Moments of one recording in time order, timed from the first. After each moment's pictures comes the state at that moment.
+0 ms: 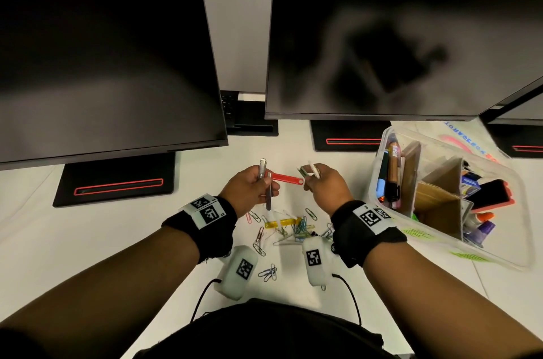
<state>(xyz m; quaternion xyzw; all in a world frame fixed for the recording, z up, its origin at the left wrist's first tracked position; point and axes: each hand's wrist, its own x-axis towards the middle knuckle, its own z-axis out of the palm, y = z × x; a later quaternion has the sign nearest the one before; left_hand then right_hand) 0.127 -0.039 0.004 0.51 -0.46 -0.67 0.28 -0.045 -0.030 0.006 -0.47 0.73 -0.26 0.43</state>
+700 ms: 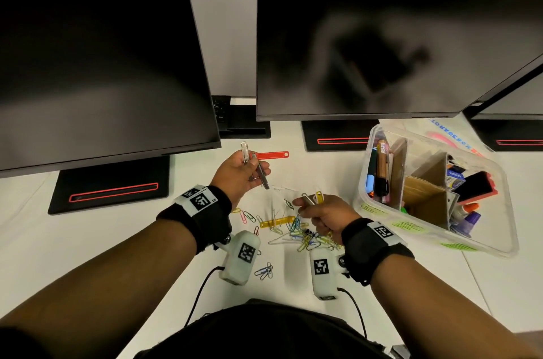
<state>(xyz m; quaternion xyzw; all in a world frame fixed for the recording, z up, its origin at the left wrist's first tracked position) 0.124 -0.049 0.020 0.50 -0.37 -0.68 0.38 -0.064 0.015 -0.004 -0.29 0.67 -0.26 0.62</state>
